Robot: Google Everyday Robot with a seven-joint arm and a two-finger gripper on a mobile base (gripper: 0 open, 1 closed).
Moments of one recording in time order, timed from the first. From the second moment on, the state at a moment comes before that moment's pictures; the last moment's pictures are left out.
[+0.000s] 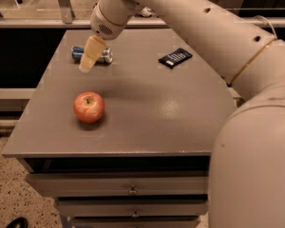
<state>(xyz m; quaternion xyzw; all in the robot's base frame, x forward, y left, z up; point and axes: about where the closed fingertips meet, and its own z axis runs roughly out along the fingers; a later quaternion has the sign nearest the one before) 0.688 0.123 0.924 -0.63 0.70 0.10 0.33</state>
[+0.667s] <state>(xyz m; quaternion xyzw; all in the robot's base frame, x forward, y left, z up) 0.732 0.175 0.890 -0.61 0.71 0.13 0.31</state>
